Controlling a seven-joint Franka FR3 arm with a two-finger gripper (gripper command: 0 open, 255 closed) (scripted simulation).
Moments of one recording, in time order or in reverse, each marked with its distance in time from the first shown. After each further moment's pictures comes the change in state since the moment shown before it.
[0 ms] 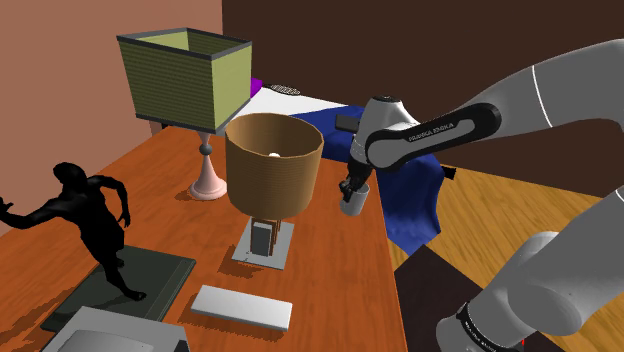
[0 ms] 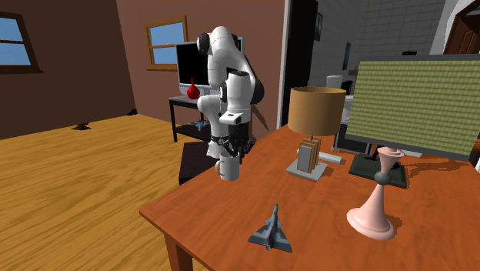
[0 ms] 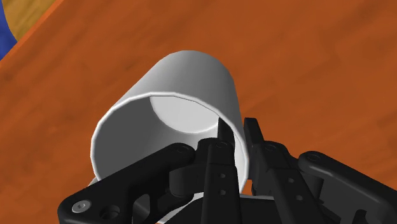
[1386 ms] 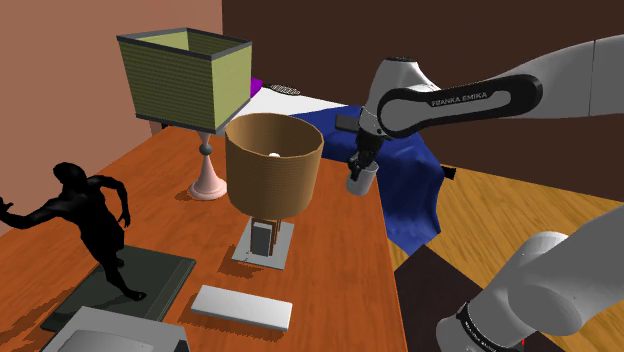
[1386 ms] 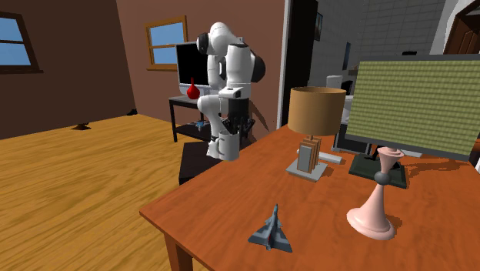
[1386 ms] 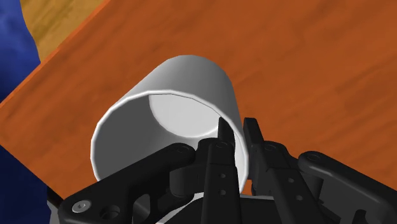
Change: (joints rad) arm 0.002 -0.125 -0.002 0.120 0.009 -0.244 -0.011
